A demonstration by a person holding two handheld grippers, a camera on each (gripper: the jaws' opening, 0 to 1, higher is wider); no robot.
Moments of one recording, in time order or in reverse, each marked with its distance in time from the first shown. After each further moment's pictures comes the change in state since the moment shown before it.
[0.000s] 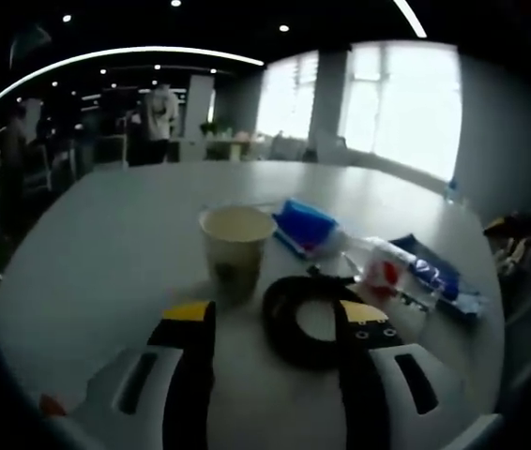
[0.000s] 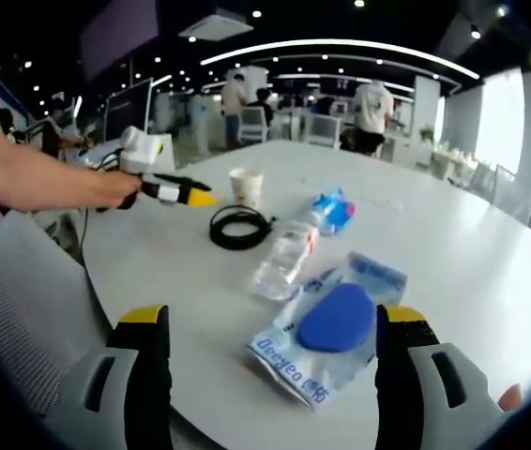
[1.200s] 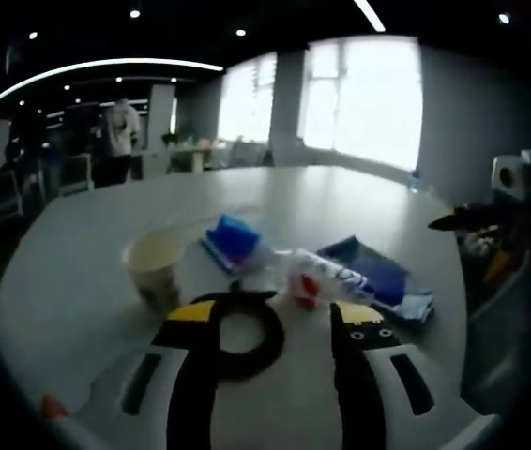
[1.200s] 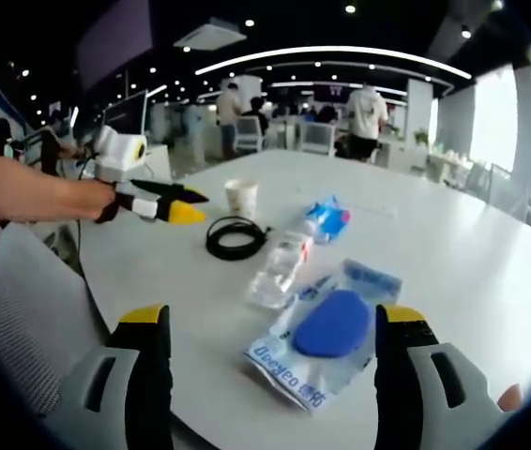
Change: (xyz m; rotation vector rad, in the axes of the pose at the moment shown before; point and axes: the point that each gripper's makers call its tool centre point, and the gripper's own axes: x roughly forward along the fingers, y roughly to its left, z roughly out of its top) left arm -0.011 -0.077 0.018 0.095 -0.009 -0.149; right arm -0.004 -0.003 0.006 0.023 -0.037 -0.012
